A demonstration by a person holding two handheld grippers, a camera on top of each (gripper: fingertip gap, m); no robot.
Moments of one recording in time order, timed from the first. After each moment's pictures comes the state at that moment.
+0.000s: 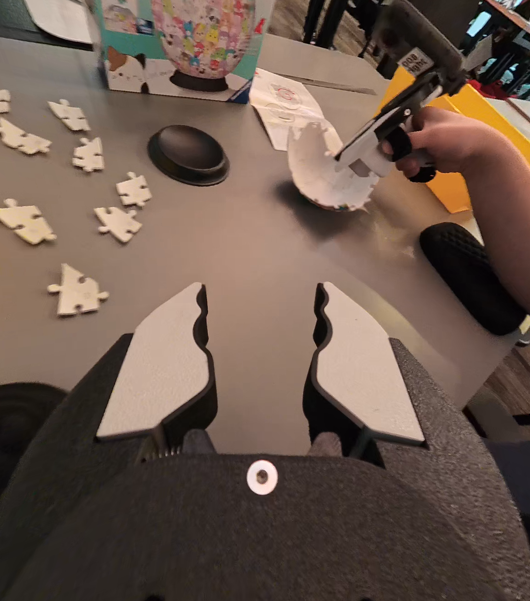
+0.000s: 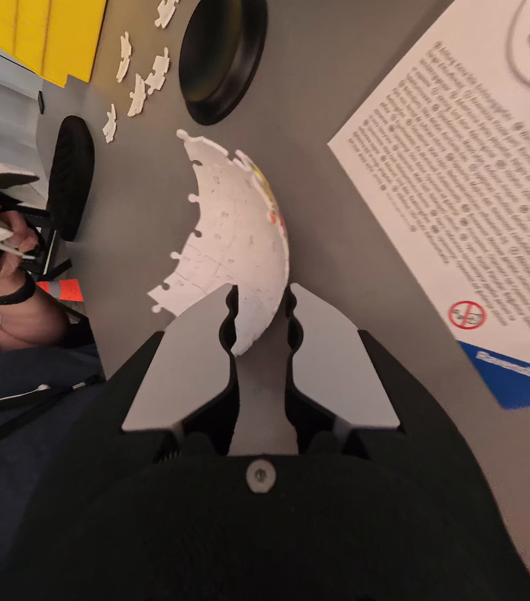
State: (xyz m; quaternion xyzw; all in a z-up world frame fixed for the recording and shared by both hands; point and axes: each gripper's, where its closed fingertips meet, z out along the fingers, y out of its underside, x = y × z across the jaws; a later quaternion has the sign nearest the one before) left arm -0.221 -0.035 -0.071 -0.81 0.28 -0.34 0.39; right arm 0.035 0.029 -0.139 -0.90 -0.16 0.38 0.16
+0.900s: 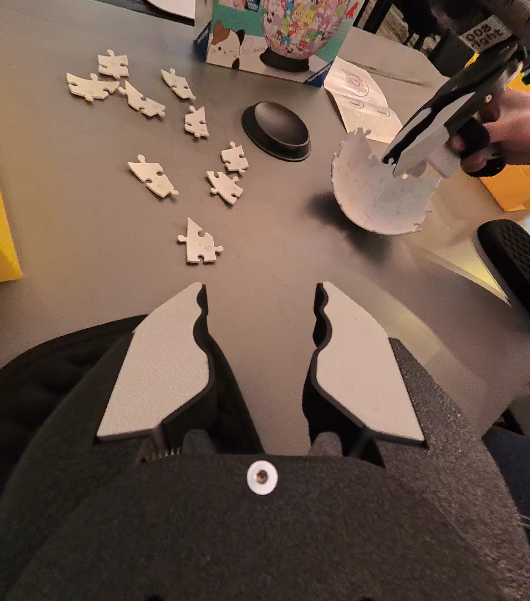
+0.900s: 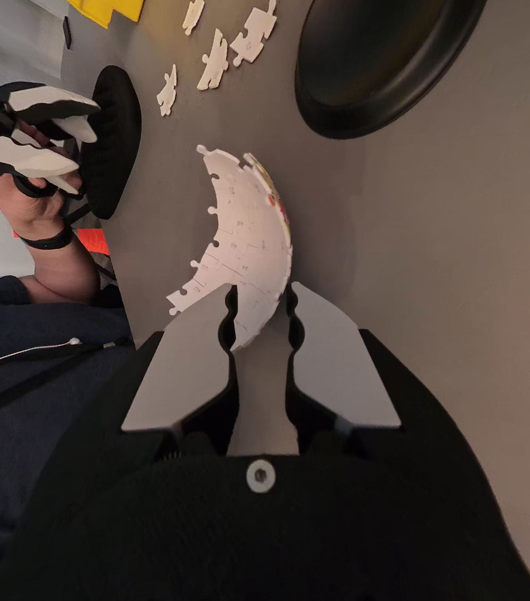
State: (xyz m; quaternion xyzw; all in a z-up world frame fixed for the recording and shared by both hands) left arm -0.296 -0.003 -0.097 -0.83 0.25 -0.32 0.38; right arm -0.060 0.020 -0.126 -0.88 -0.23 0.40 0.09
